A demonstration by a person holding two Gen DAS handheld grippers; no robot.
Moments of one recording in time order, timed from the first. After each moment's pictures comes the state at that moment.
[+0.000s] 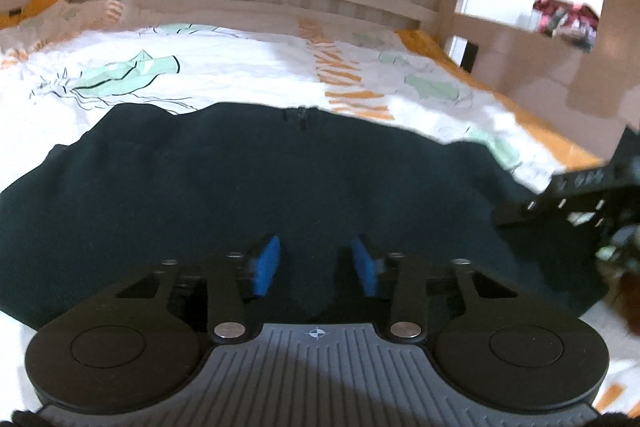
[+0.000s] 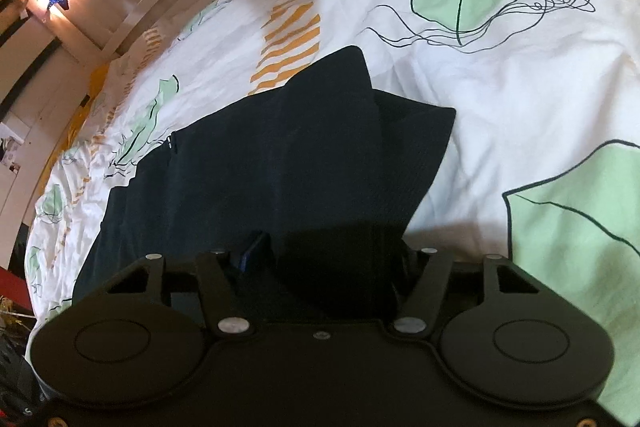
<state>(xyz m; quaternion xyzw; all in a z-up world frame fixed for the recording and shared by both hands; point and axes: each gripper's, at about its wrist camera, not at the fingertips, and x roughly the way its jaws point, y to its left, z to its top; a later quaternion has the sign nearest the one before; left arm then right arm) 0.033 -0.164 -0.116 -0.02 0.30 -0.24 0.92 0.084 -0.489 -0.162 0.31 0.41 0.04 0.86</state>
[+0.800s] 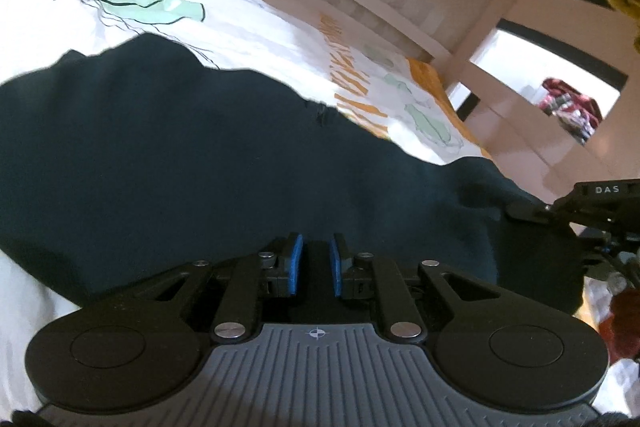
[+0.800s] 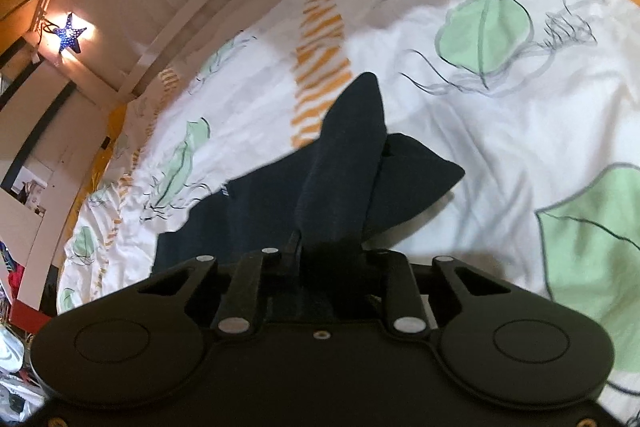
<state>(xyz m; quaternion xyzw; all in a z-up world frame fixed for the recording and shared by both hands) 0.046 -0.129 -0.126 -0.18 0.33 -0.25 0.89 0.086 -0.475 -0.100 0.34 0.37 0.04 0.86</state>
